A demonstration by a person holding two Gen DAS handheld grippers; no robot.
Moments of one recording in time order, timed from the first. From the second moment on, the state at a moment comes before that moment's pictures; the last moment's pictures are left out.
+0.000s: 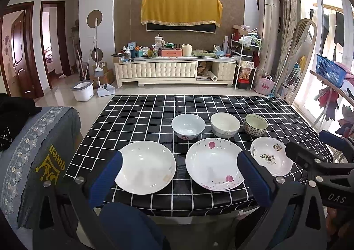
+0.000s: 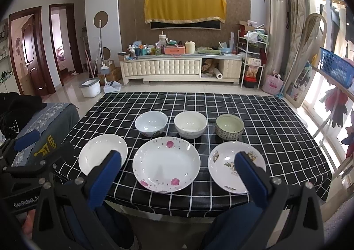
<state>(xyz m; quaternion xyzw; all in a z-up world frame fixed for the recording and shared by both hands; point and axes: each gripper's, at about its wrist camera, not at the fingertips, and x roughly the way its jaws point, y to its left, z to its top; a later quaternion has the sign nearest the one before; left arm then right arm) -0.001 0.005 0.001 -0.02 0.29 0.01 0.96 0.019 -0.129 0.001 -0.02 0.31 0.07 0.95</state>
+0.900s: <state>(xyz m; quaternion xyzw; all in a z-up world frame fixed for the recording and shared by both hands) 0.003 0.001 0.010 -0.01 0.28 0.00 0.96 0.019 -0.132 0.008 -0.01 0.31 0.07 0.95</state>
